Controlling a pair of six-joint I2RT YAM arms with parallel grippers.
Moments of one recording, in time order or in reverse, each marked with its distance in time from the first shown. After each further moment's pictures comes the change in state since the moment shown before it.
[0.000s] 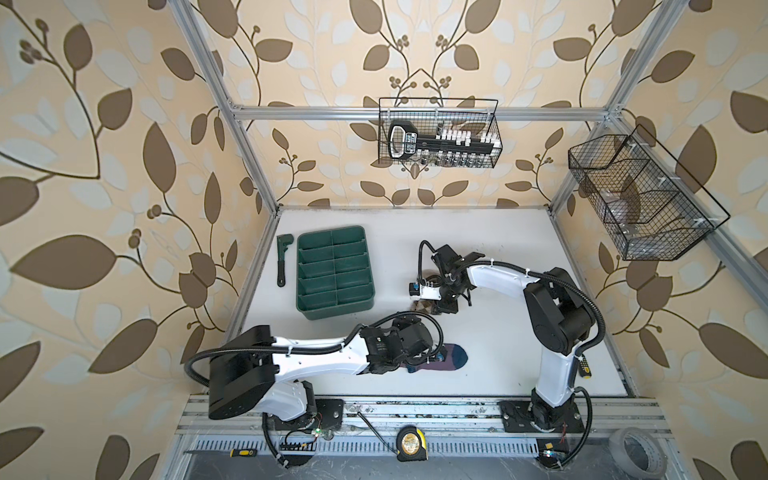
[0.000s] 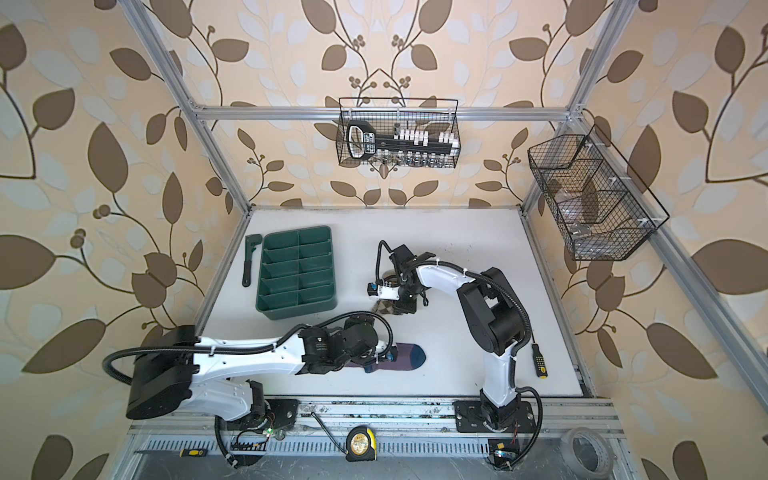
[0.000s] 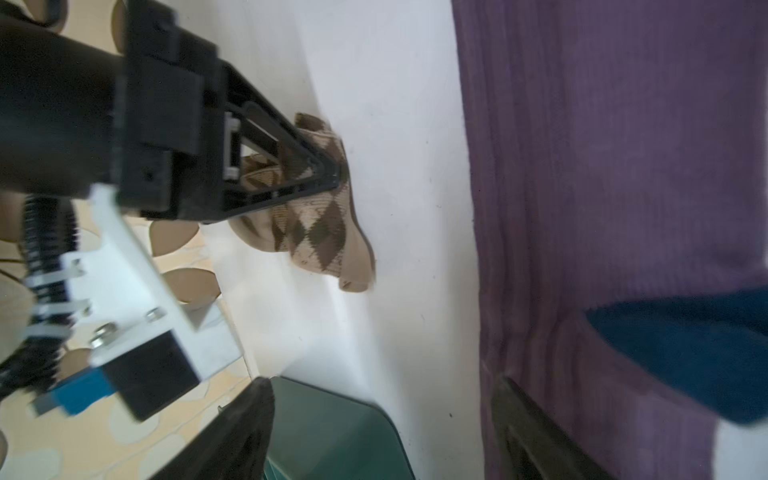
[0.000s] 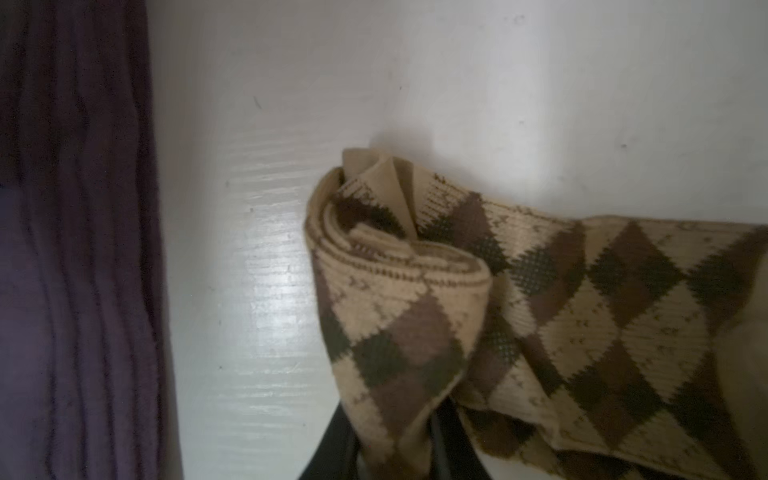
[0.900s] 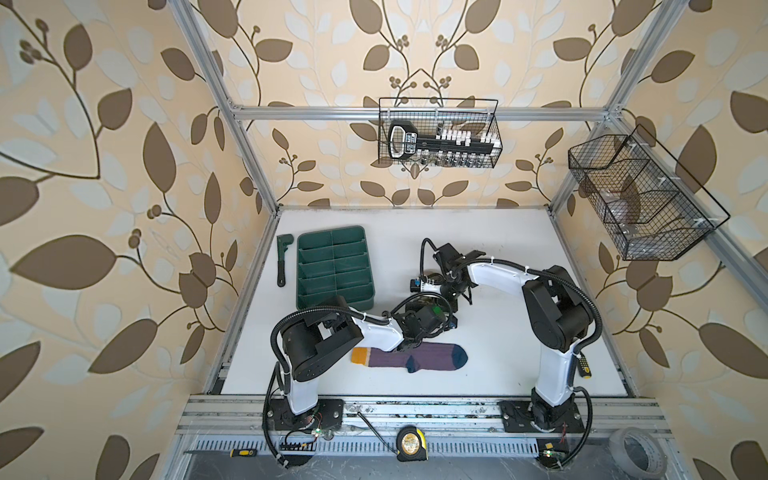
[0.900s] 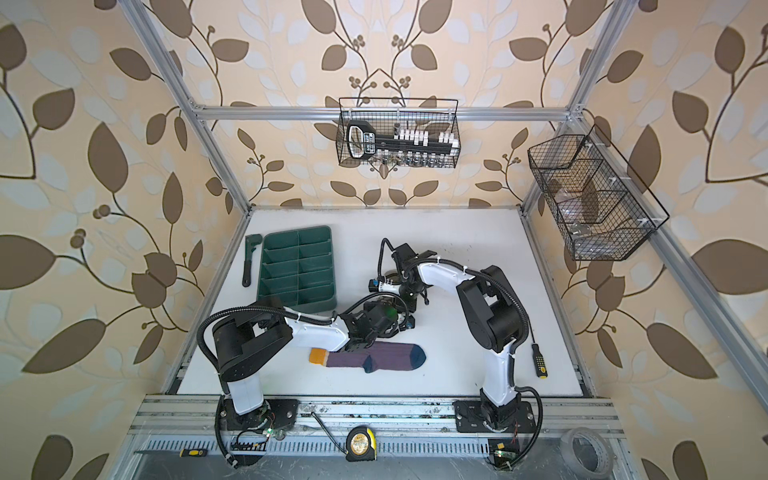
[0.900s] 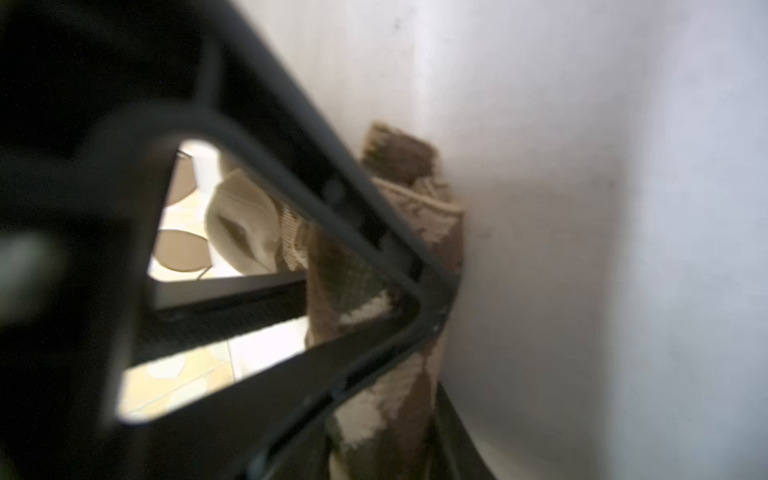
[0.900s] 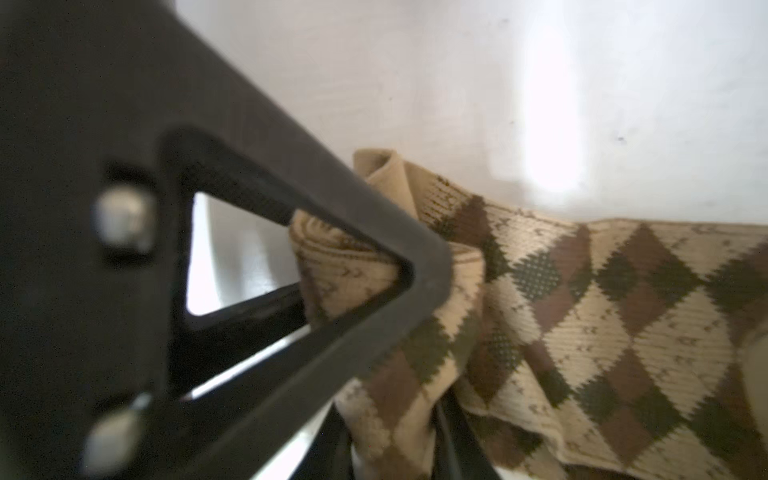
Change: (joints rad) left arm 0.173 0.396 0.167 0.283 0.002 -0.058; right arm -0.023 -0.005 -0.023 0.029 -0.055 0.060
